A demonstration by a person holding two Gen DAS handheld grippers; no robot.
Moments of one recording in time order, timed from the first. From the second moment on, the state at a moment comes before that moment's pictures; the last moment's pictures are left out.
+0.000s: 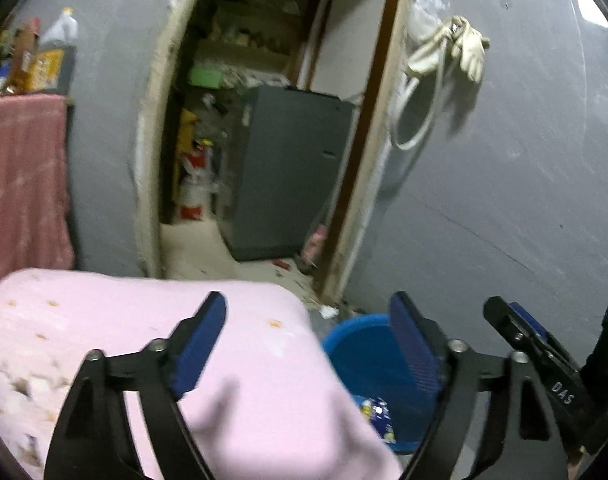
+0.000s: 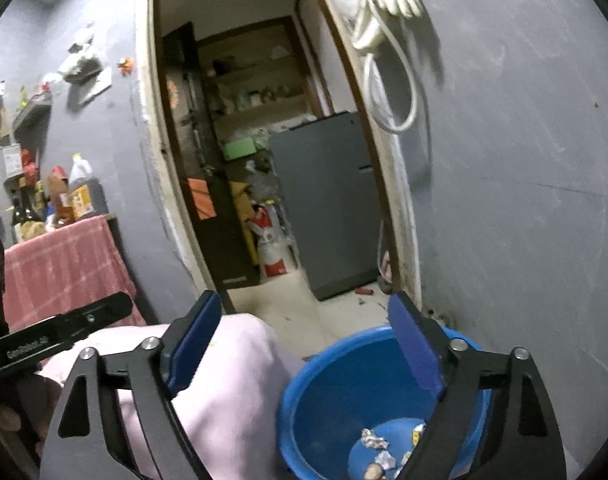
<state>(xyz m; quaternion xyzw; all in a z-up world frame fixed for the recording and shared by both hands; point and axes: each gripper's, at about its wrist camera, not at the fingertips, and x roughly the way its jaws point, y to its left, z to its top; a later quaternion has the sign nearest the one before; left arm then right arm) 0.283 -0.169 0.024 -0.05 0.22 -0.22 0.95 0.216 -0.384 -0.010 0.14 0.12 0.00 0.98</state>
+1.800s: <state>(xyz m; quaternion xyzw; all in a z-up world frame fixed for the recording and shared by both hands) 0.298 0.065 -0.040 -0.08 0.32 0.01 0.94 0.328 -0.116 -0.067 -0.08 0.41 0.27 0.87</state>
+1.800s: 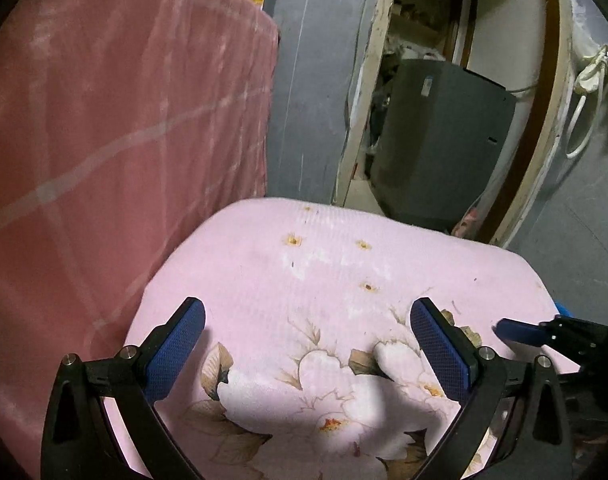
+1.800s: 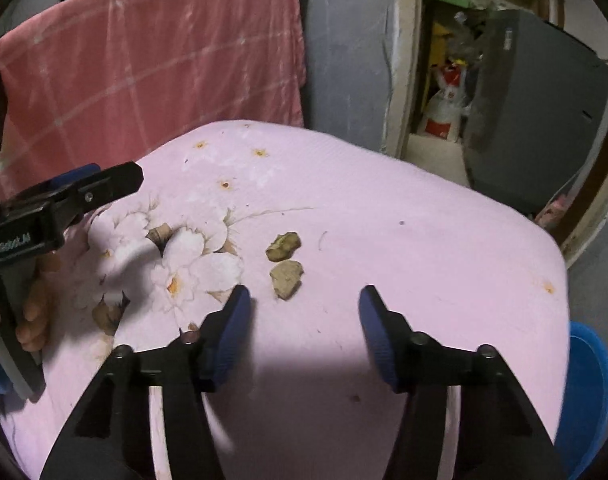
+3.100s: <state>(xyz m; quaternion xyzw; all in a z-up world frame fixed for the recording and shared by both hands) 0.334 0.036 -0.046 -0.06 0.40 -0.04 0.92 0.348 -0.114 -0.069 -0.08 0.43 0.33 0.83</state>
